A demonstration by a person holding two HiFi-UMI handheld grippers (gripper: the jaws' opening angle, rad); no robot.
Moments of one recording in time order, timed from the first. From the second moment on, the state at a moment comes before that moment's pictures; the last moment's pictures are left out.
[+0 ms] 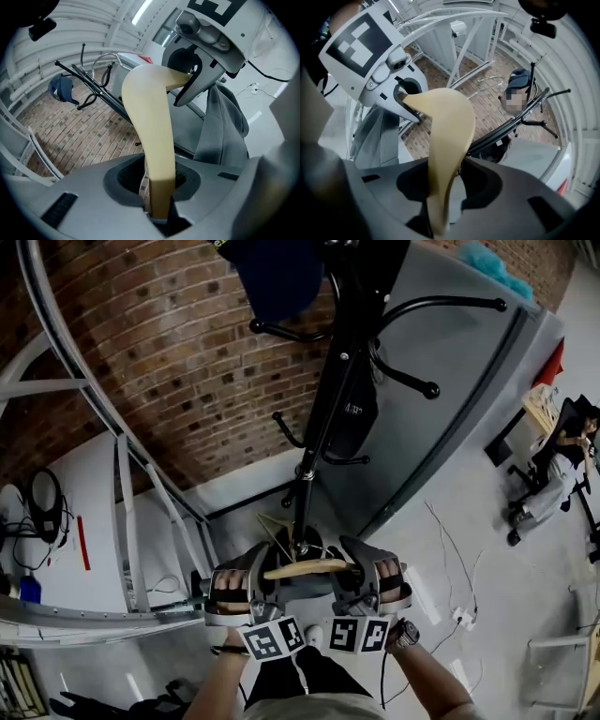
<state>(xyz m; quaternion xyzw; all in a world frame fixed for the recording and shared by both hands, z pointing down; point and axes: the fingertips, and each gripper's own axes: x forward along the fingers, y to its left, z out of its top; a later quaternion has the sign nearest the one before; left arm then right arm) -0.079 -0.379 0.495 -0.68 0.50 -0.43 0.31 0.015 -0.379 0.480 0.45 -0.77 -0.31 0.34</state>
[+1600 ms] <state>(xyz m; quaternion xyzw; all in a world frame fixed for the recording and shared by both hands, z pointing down) -0.110 -0.558 0.669 -0.70 0.43 -0.46 0.35 -0.013 -0.544 0.672 0.49 -0.72 -0.22 0.44</state>
